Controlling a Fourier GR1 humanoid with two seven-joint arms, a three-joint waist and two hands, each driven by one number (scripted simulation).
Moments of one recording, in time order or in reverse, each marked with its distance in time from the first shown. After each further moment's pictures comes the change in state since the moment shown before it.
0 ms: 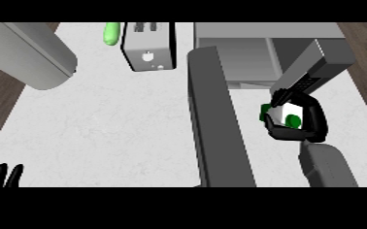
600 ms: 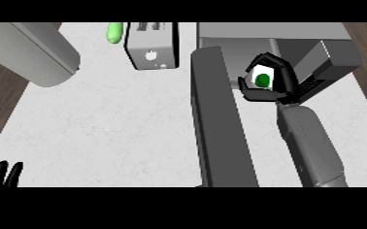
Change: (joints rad) left arm -0.024 0.000 0.039 0.023 0.007 -0.027 0.012; right arm -0.301 0.045 0.003 0.186 0.097 -0.182 0.152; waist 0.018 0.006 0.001
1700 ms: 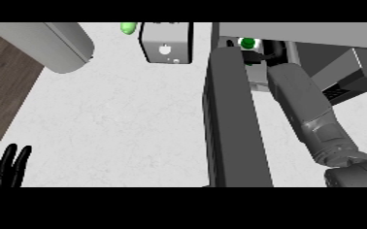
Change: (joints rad) left arm -0.124 0.029 0.024 0.032 0.041 -0.043 0.050; right arm -0.484 -0.062 -0.089 0.632 0.107 -0.224 -0.155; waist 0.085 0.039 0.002
